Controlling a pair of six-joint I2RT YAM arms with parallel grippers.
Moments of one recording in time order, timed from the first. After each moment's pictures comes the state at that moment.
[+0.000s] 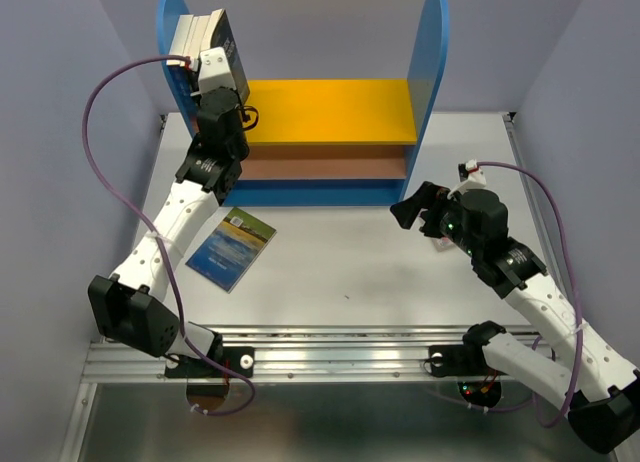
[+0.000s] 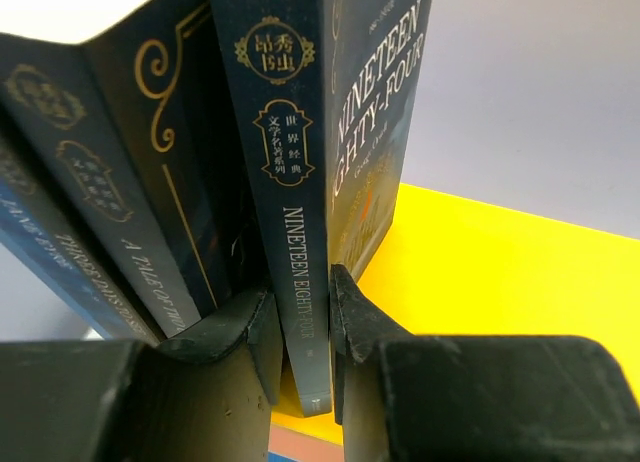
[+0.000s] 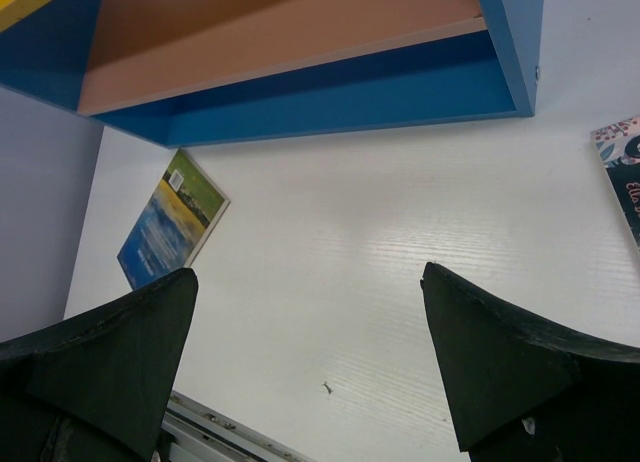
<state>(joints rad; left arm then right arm) -0.37 1.40 1.42 0.00 -0.64 -0.07 0.48 0.83 0.81 -0.33 0.05 0.65</state>
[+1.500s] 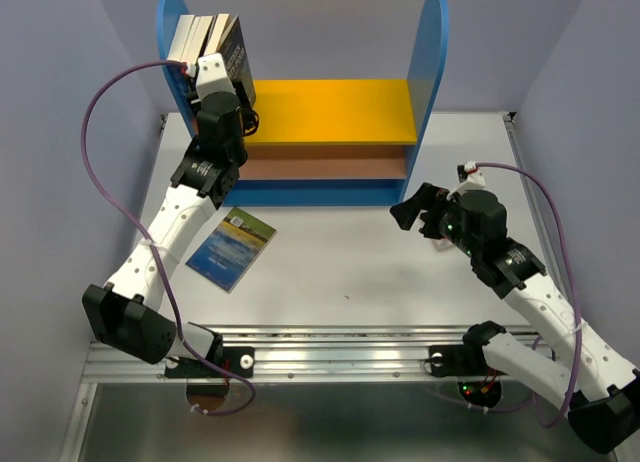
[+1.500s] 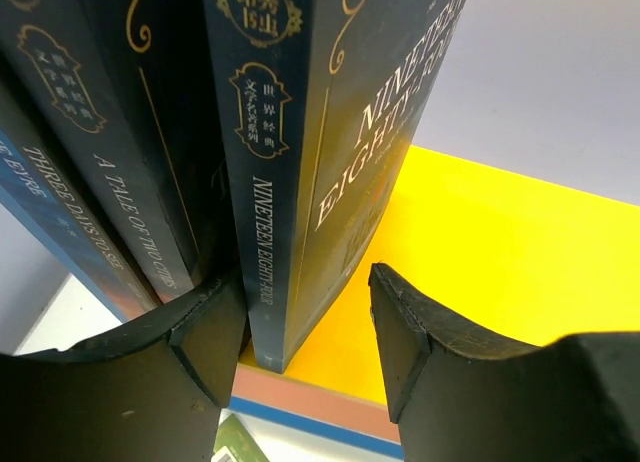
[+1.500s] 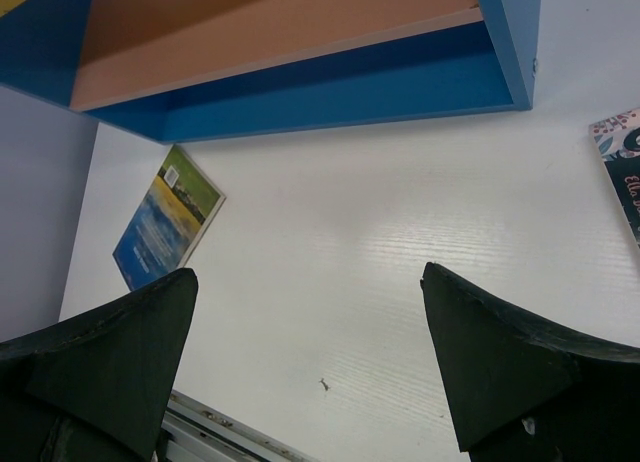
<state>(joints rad) -0.39 1.37 1.43 -0.16 -0.62 -0.20 0.48 0.83 0.80 -0.33 0.05 0.65</state>
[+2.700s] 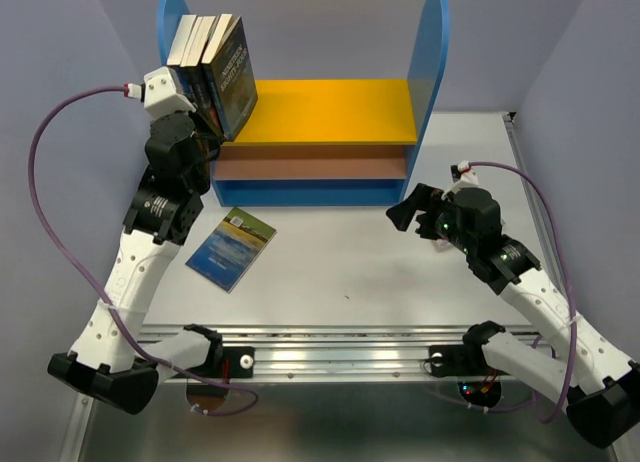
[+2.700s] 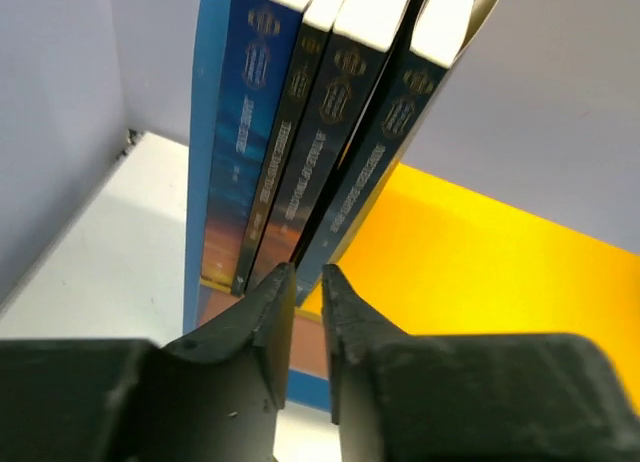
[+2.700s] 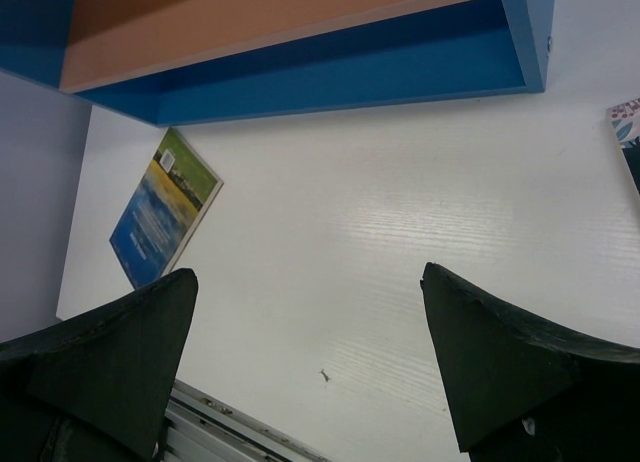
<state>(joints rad) -0.36 1.12 1.44 -0.35 -0.54 -0.34 0.48 0.87 0.80 -0.33 0.02 0.65</state>
